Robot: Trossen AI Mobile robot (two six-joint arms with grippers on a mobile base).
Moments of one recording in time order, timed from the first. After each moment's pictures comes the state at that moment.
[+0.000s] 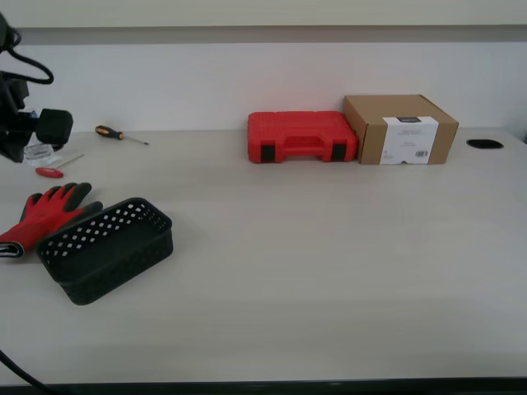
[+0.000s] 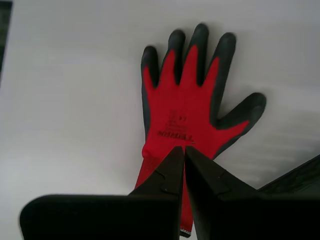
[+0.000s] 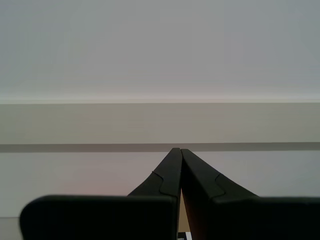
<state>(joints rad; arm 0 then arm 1) 0.00 1.05 0.52 0.61 0.00 0.00 0.30 1.91 0.99 -0.26 -0.16 0.11</state>
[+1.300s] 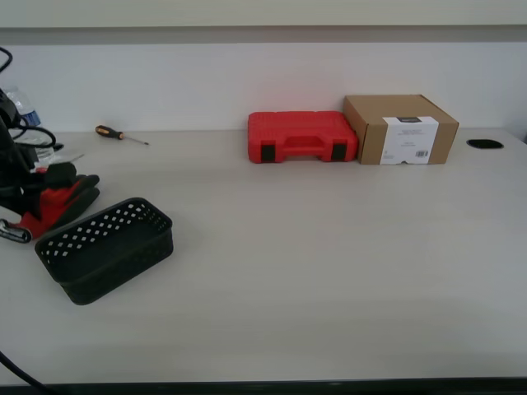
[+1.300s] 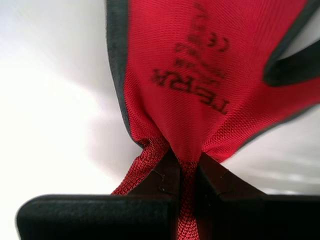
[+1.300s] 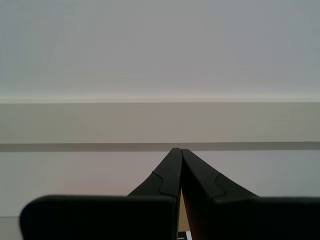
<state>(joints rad) 0.00 1.05 0.52 0.61 -0.01 0.00 0.43 2.40 1.32 -0.42 0.01 0.11</state>
